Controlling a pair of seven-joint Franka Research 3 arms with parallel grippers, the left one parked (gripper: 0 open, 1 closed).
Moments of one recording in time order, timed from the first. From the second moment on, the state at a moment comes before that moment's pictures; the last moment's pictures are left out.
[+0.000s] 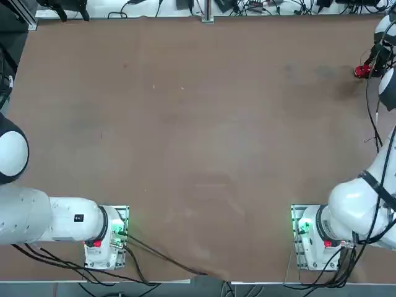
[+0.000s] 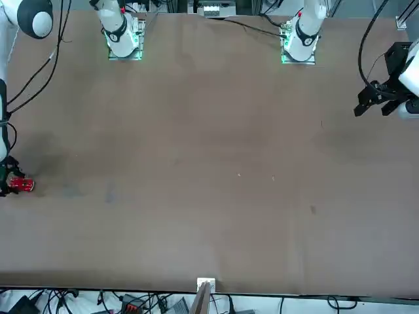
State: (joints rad) arm -0.40 0.90 -0.23 -1.32 0.24 2.31 0.97
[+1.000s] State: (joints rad) arm -0.40 0.63 -0.23 -1.27 0.25 1.81 0.71
